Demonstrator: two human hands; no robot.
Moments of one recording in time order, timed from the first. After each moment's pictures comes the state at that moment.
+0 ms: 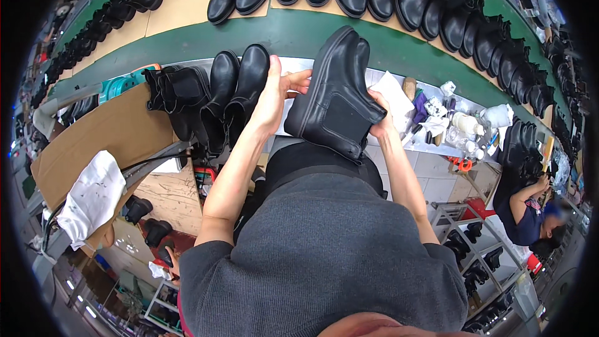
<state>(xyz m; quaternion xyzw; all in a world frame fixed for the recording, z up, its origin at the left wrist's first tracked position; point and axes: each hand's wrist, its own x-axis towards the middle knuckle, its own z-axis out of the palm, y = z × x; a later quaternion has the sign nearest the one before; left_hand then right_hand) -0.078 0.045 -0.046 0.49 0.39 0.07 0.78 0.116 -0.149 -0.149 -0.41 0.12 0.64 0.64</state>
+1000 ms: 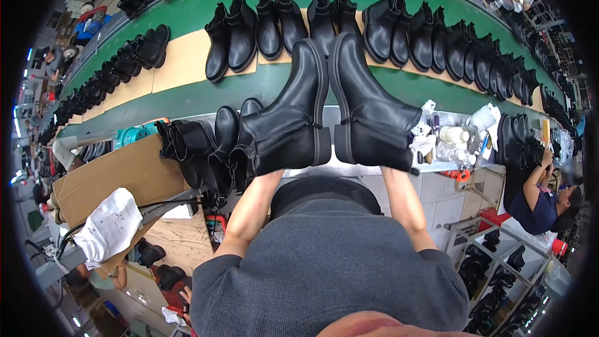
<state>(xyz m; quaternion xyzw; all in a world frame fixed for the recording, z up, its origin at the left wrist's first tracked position) -0.072 0.022 -0.124 0.64 0.23 0.19 0.71 0.142 -0.143 -0.082 -0.41 0.02 0.51 0.76</state>
